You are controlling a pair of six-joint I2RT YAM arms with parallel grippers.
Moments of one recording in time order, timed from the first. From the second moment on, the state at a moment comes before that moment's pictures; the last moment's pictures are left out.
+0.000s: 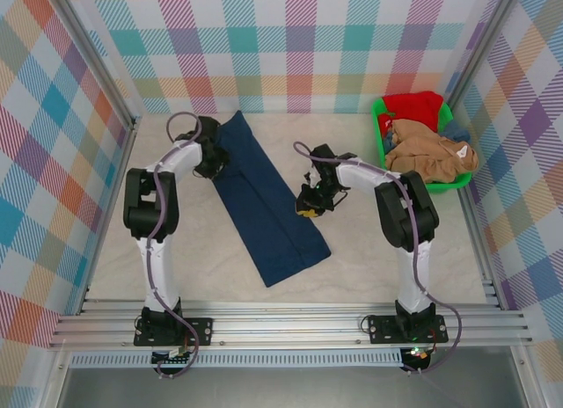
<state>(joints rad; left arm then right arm) -0.15 2.16 1.66 -0.67 0.04 -1.10 0.49 2.08 1.47 -0.78 -0.50 0.50</state>
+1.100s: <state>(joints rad) -0.33 2.46 2.10 -0.72 0.10 -1.03 0.52 1.92 1.15 -0.63 -0.58 0.72</state>
